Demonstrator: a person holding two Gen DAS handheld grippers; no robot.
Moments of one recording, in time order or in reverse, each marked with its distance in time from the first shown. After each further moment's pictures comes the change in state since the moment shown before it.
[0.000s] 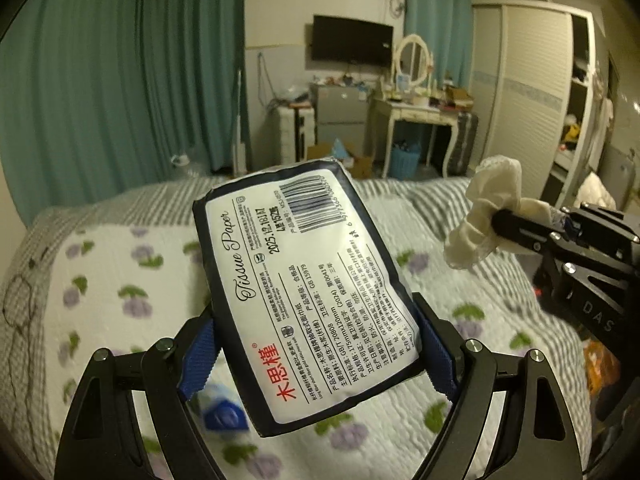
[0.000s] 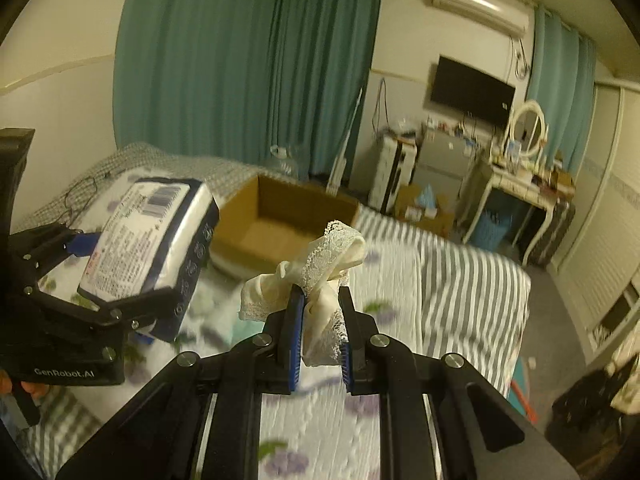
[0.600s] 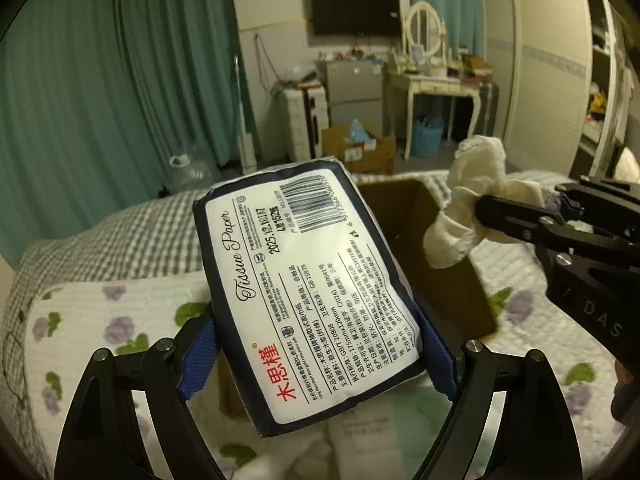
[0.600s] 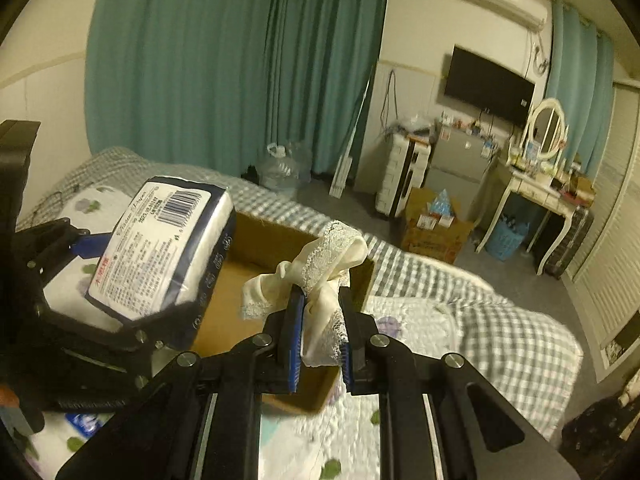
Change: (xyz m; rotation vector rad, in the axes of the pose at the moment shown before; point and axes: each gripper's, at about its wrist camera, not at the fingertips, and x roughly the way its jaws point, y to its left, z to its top) left arm 0.186 0.048 0.052 0.087 0.095 0.062; right arm 0.203 -0.014 0.083 0.011 0.056 0.035
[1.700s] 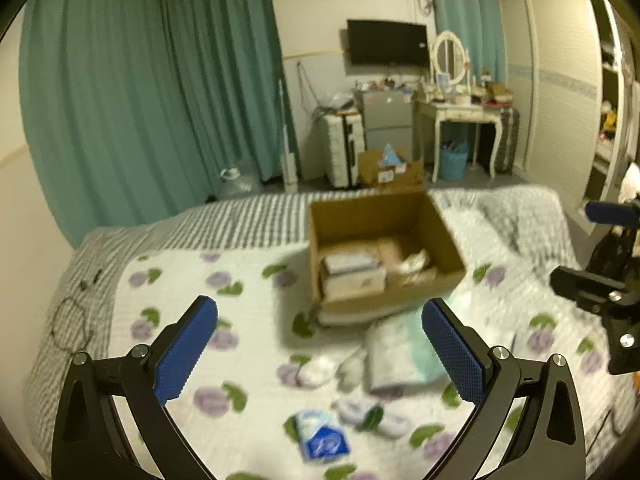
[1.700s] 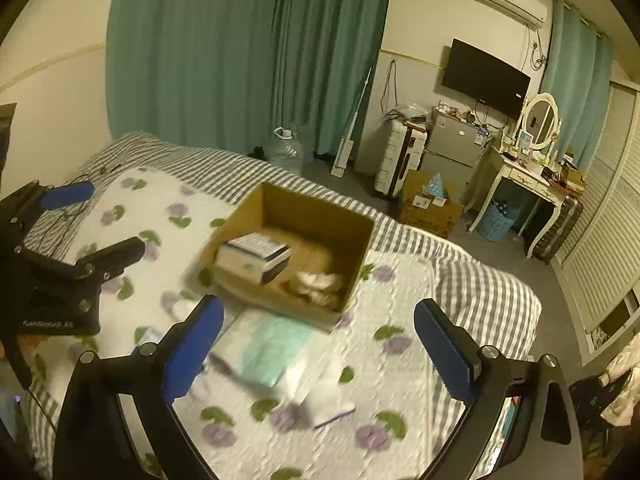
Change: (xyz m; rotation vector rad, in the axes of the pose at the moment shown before) left arm -0.175 0.030 -0.064 -0.055 -0.080 0.129; right arm -0.166 0.038 -0.035 -0.019 0.057 -0.011
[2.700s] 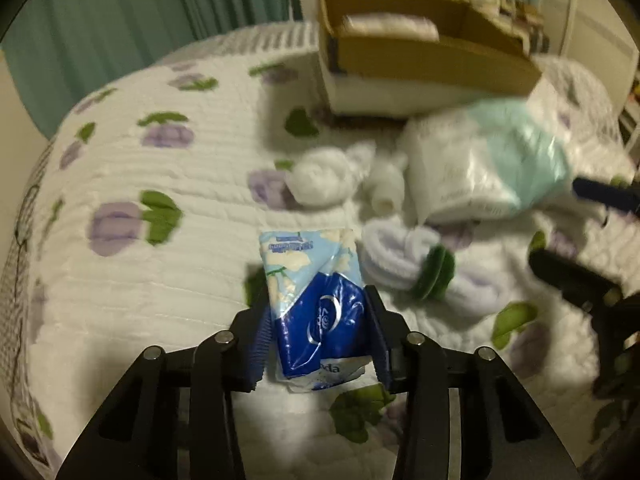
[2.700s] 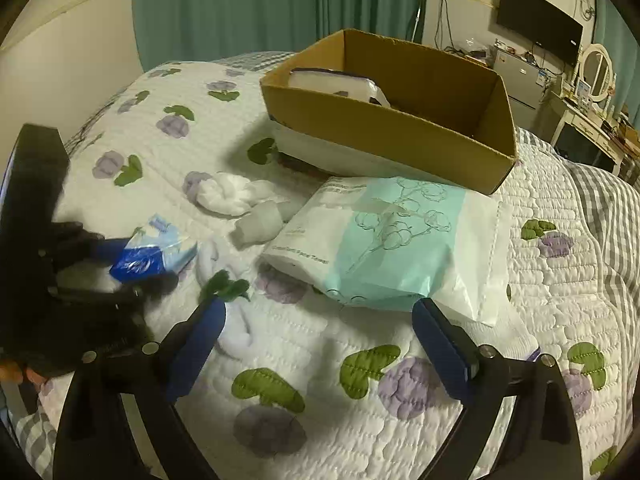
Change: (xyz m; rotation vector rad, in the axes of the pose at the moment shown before) left arm 0.101 0.004 -0.151 -0.066 0.362 -0.013; right arm 0.151 0.081 -0.126 -0.001 0.173 0.198
